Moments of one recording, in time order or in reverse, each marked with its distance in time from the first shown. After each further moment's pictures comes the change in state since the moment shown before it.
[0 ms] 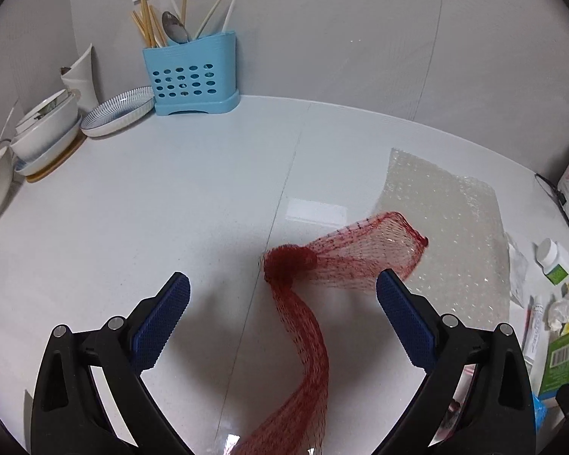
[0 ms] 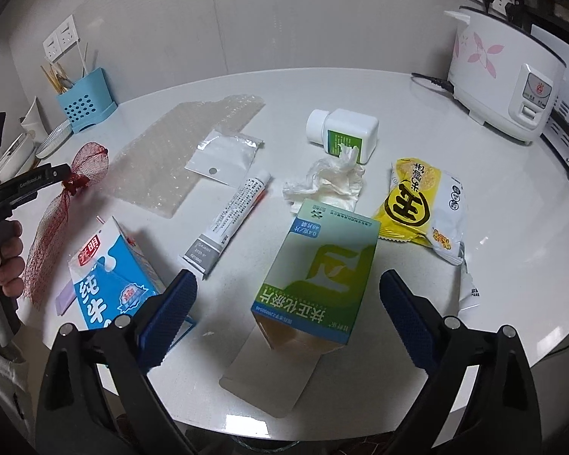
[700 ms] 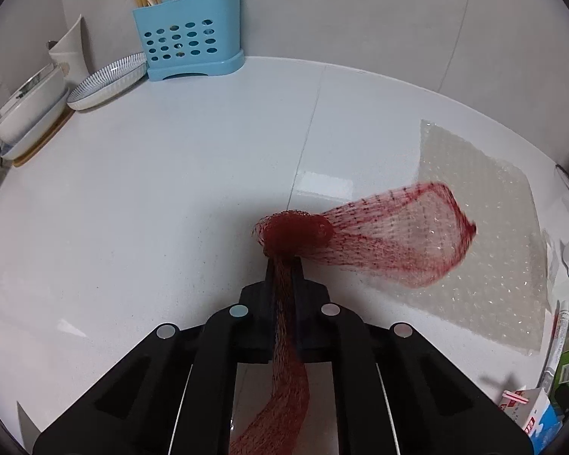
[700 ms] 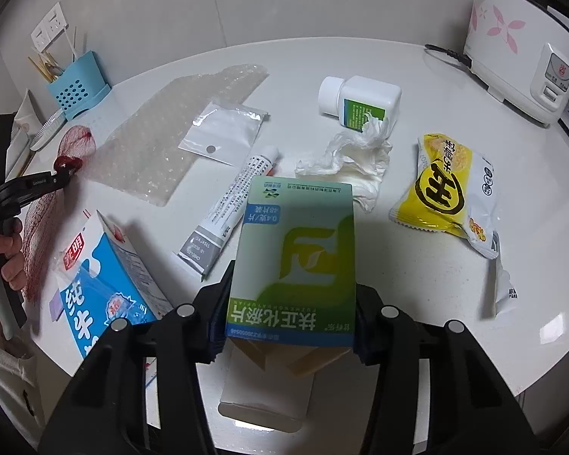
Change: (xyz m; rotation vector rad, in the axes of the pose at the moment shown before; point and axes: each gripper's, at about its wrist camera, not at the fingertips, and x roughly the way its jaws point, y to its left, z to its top) left arm 0.042 0.010 -0.001 -0.013 0.119 0.013; right arm 0.028 0.006 0.003 0.019 0.097 0.019
